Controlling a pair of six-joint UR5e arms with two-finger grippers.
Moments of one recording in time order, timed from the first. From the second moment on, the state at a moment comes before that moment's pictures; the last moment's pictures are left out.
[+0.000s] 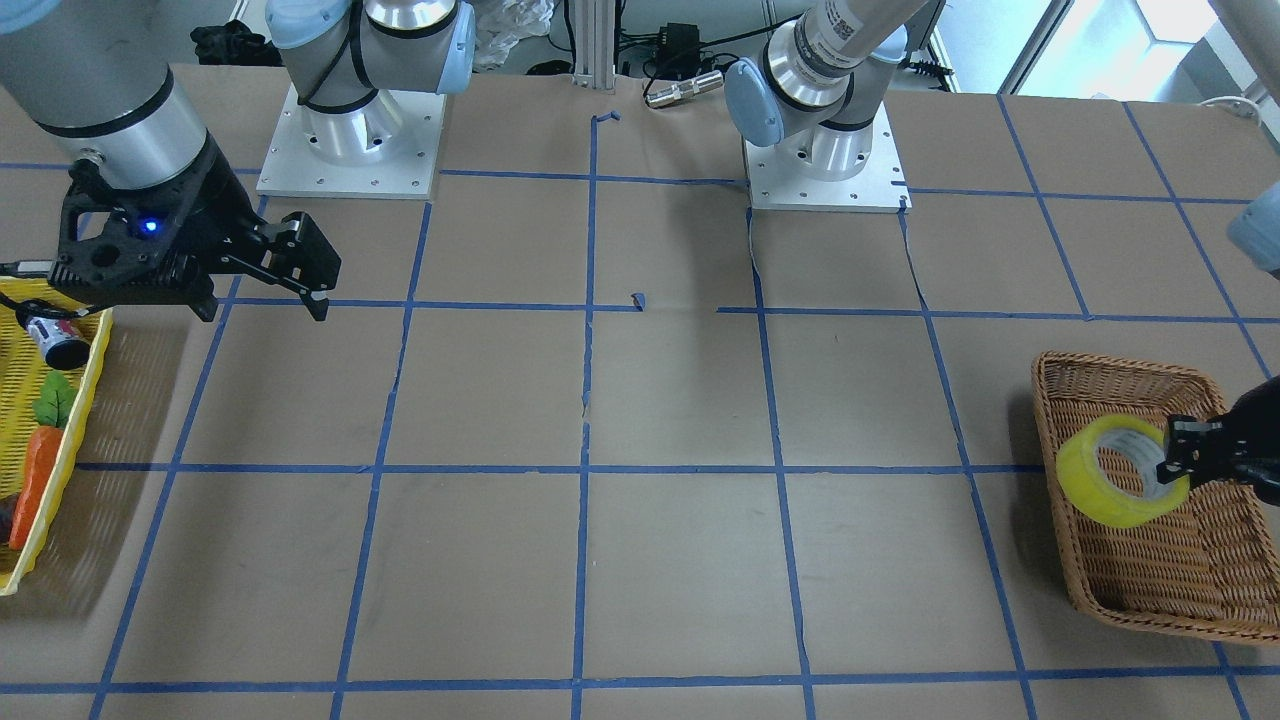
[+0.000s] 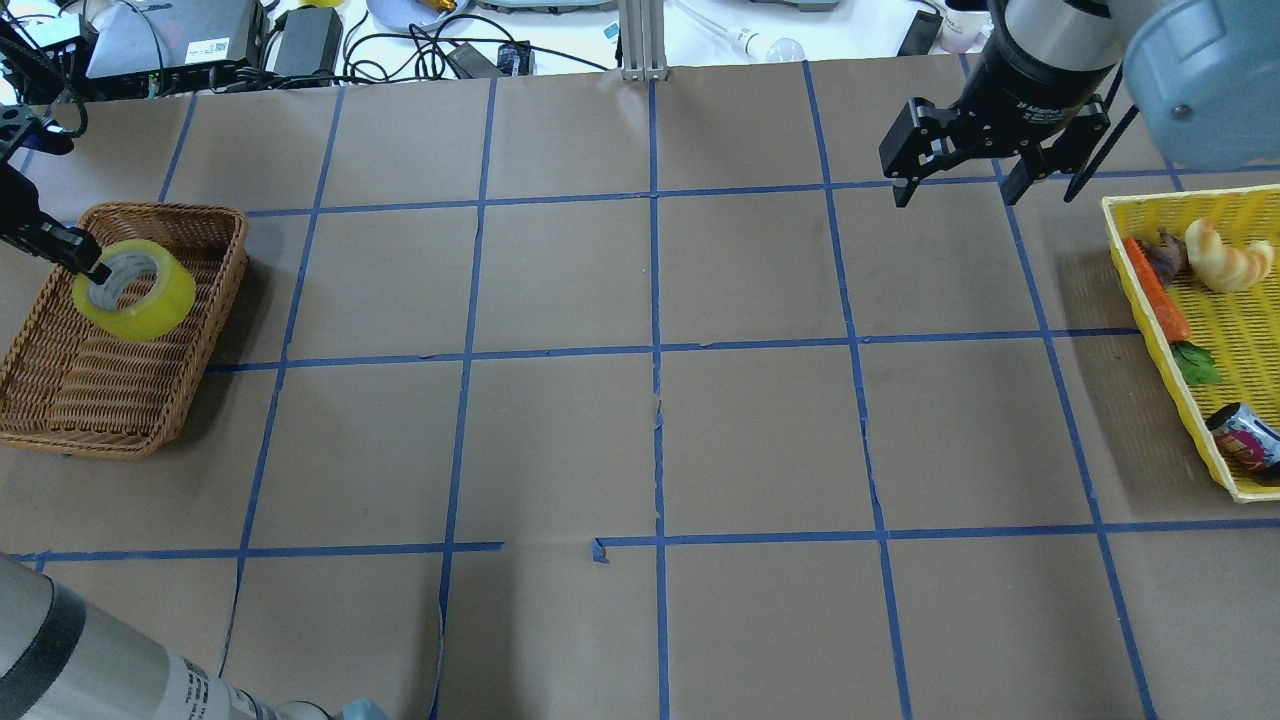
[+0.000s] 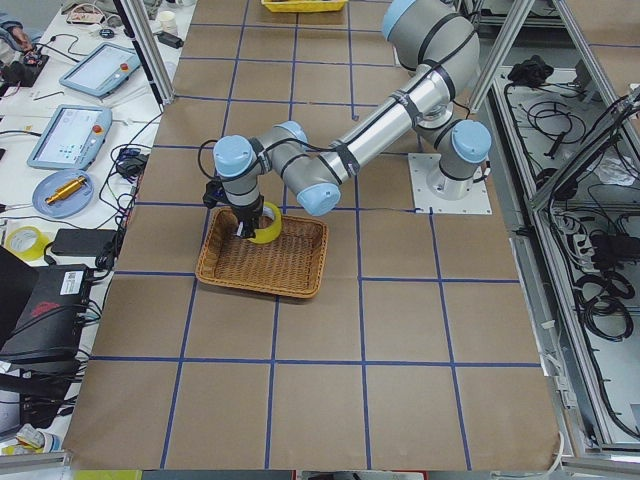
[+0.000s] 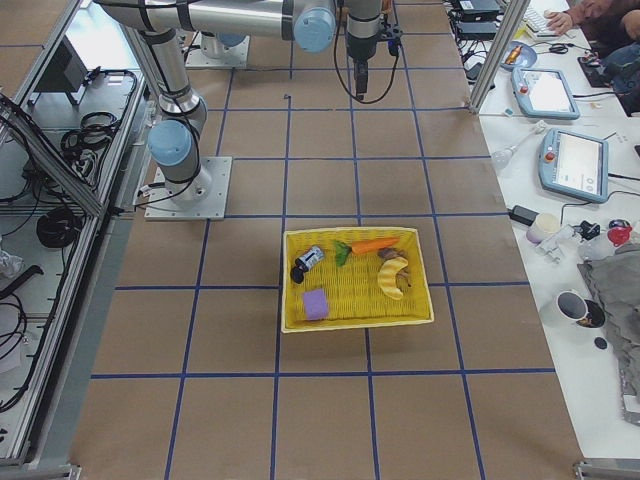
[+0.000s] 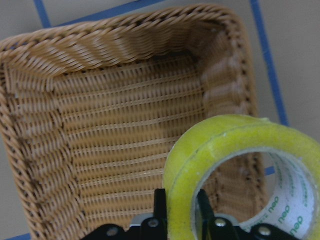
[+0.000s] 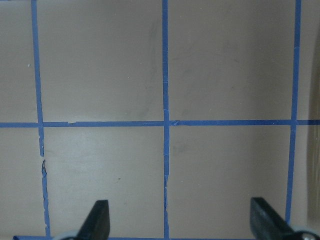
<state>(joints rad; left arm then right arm) -0.94 -2.06 -1.46 -1.17 1.58 0.95 1.51 -1.51 1.57 -1.68 -1.53 -0.06</state>
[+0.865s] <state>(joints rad) -0.97 -2.07 -1.47 -1.18 1.58 0.90 1.51 -1.51 1.57 -1.68 -1.53 -0.06</state>
